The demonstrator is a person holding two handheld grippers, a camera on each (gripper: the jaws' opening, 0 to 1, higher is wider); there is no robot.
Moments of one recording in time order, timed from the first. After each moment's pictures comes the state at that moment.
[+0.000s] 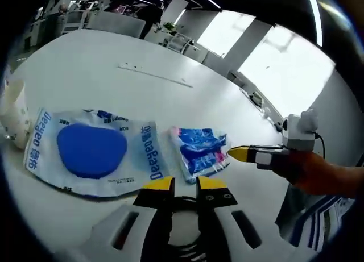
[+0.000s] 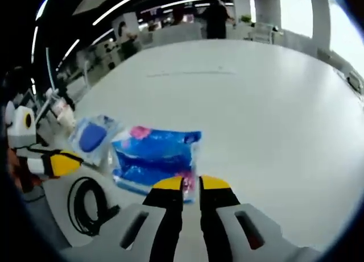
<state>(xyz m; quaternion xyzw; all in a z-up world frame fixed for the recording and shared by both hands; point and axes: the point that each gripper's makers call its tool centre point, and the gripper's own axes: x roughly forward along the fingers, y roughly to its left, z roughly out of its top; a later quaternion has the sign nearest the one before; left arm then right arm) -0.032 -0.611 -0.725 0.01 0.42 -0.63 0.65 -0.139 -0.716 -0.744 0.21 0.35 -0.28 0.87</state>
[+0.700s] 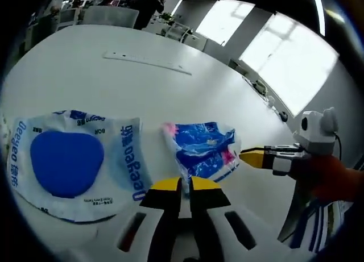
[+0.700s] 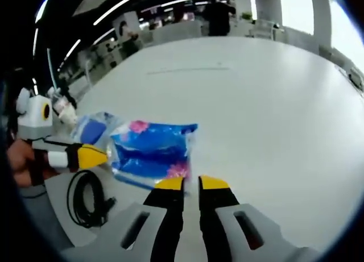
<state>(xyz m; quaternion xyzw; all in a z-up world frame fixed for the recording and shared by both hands) -0.042 -0.646 -0.744 0.06 0.44 -0.63 0.64 -0.148 -0.722 -0.749 0.22 0.36 -0.27 0.87</state>
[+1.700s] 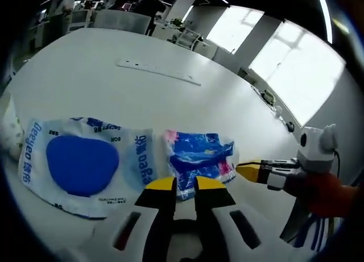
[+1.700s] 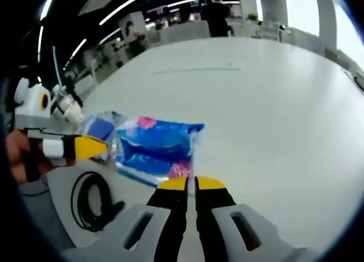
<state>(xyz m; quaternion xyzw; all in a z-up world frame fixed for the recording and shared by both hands) -0.023 -0.639 -0.729 0.04 0.43 -0.60 0.67 -0.130 -0.711 -0.752 0.21 0.35 -0.25 0.88</state>
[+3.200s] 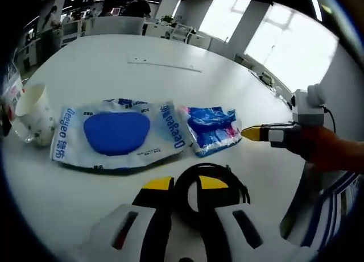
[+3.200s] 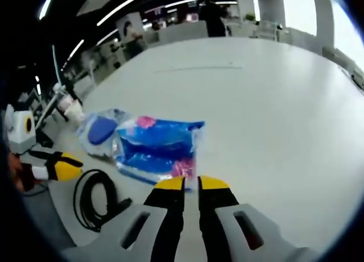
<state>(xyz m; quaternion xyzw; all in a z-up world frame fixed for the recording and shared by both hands) -0.012 -0.556 -0.740 0.11 0.41 -0.61 0.67 -0.131 -0.691 -0.749 0.21 0.35 -0.26 0.87</state>
